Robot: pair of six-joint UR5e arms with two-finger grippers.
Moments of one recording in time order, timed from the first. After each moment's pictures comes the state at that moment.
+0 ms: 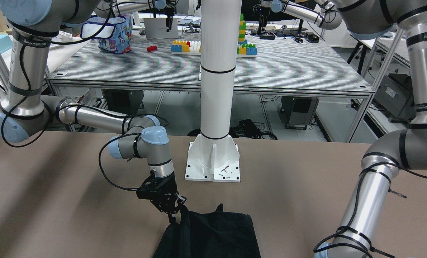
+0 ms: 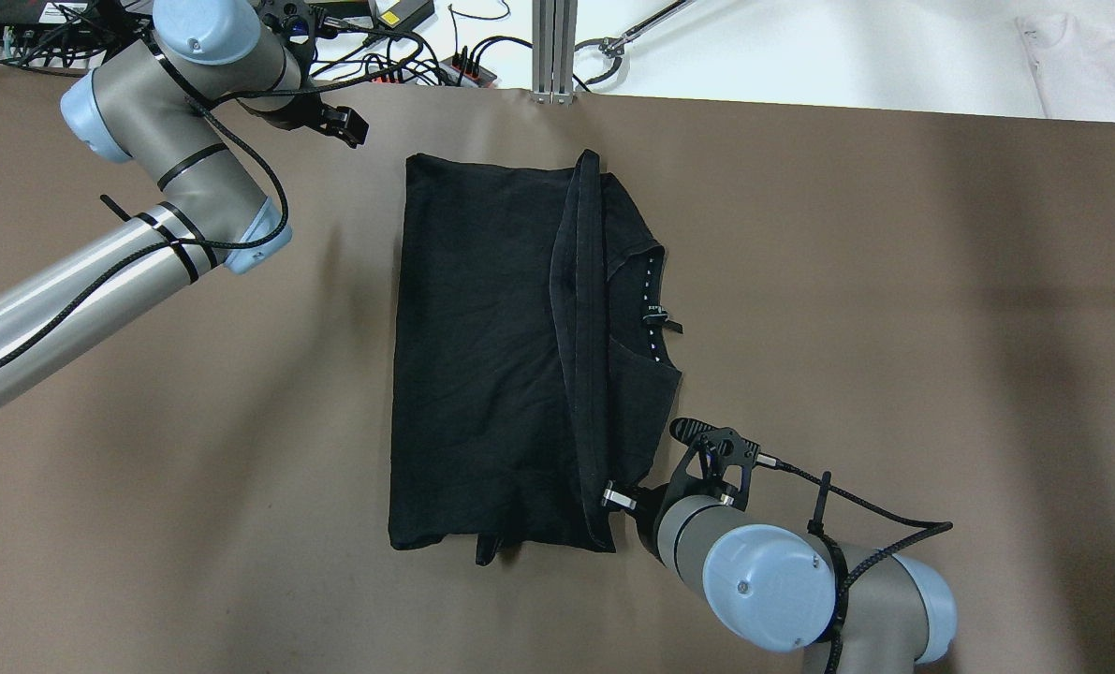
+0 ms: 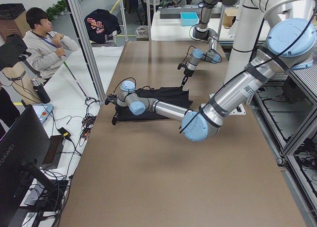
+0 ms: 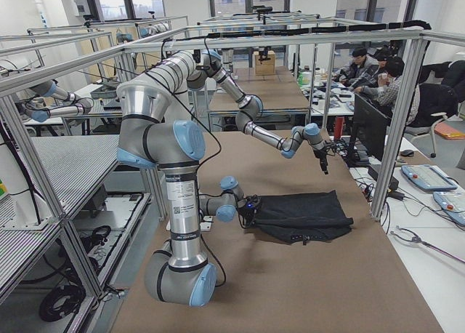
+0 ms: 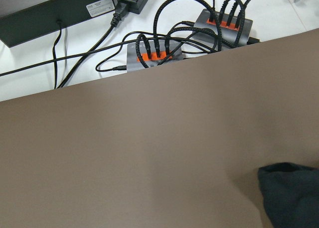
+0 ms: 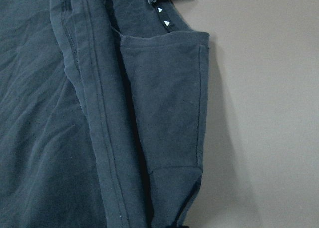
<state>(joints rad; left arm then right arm) -1.01 -2.43 -0.99 -2.14 -1.89 -0.69 0.30 -1.23 1.94 -1.26 1.41 1.67</state>
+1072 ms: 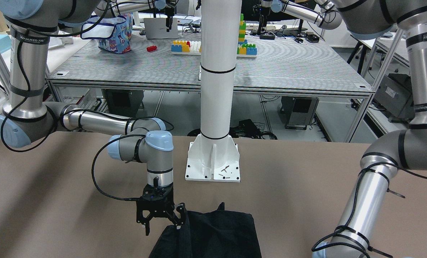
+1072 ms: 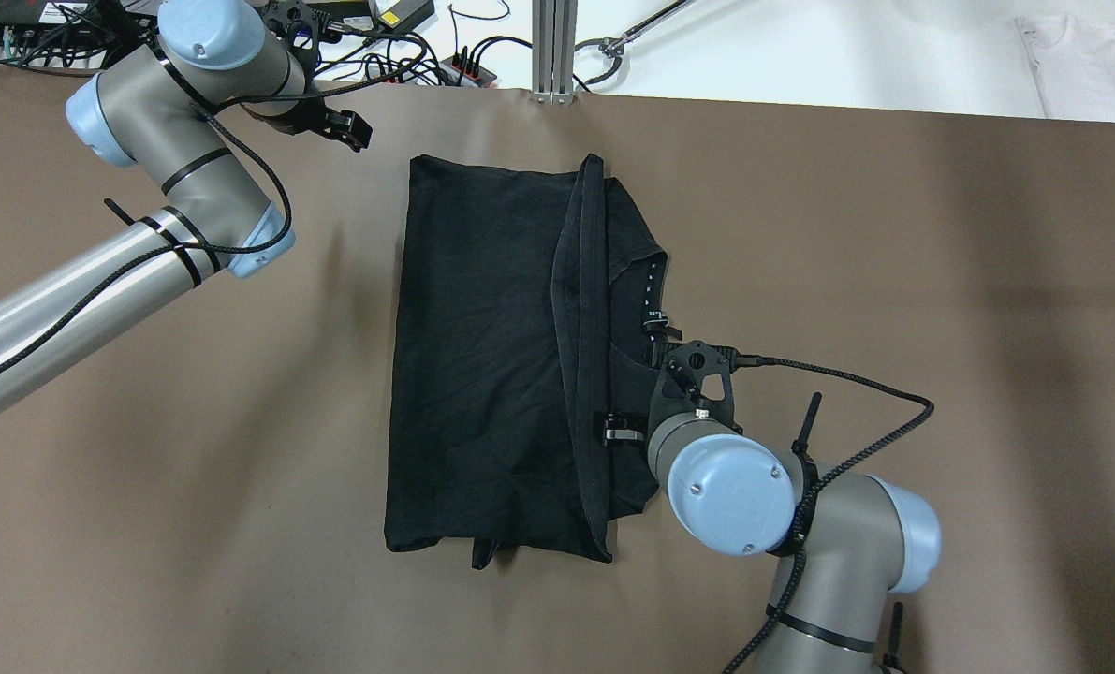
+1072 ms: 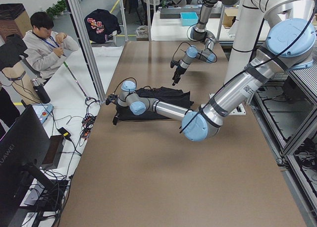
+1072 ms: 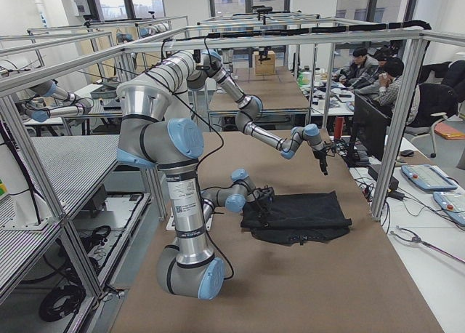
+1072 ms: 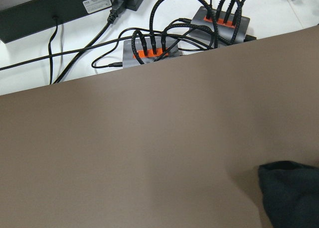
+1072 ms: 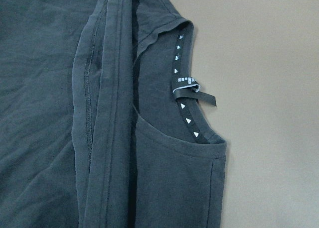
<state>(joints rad) -1.00 -2.43 -0.99 -2.15 -1.89 -0.70 0.40 -1.12 1.92 -1.47 1.37 1.33</state>
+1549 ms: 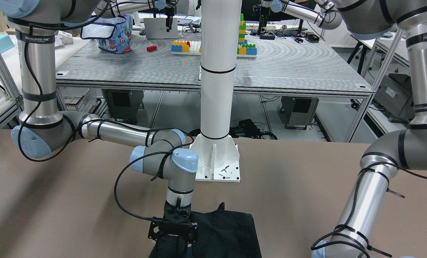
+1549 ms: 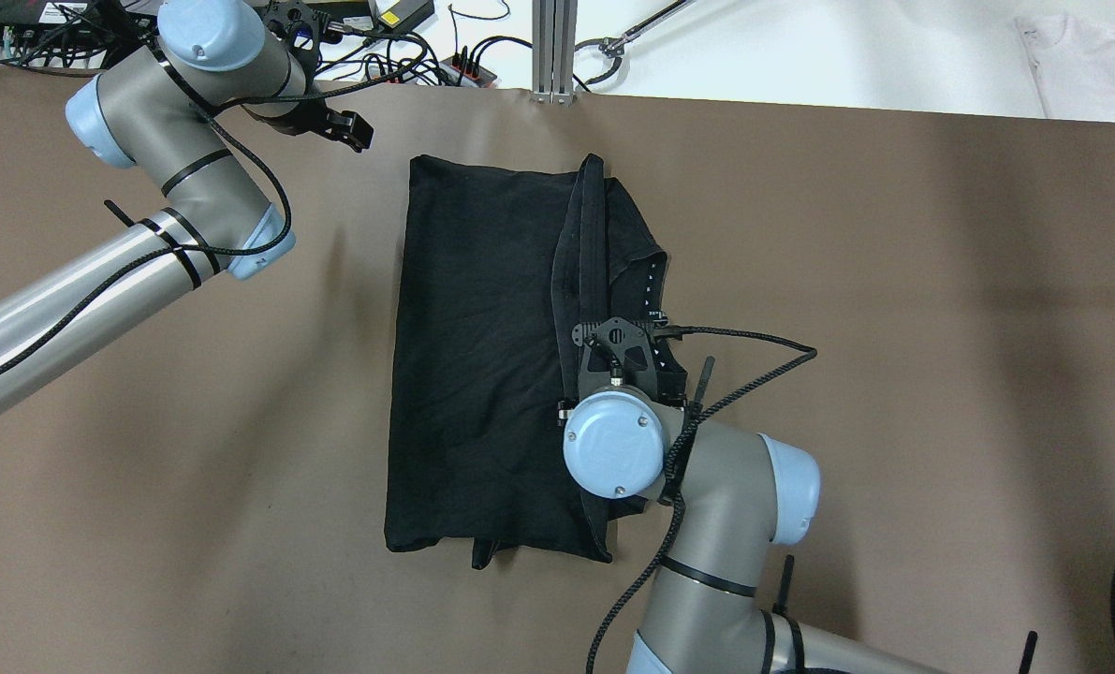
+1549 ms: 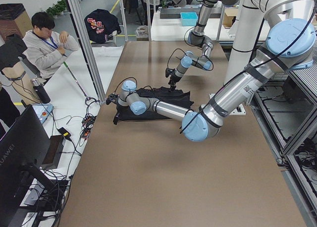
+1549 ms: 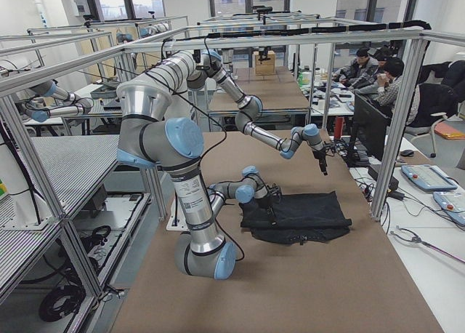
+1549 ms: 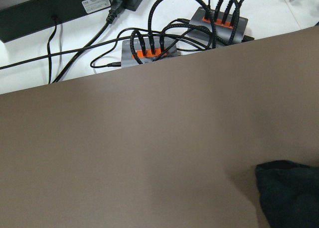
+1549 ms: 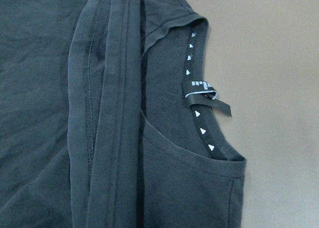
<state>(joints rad) -1.00 -2.43 -1.00 -2.14 -1.89 -0.71 0.42 -0.92 1.70 -1.61 1.38 1.24</state>
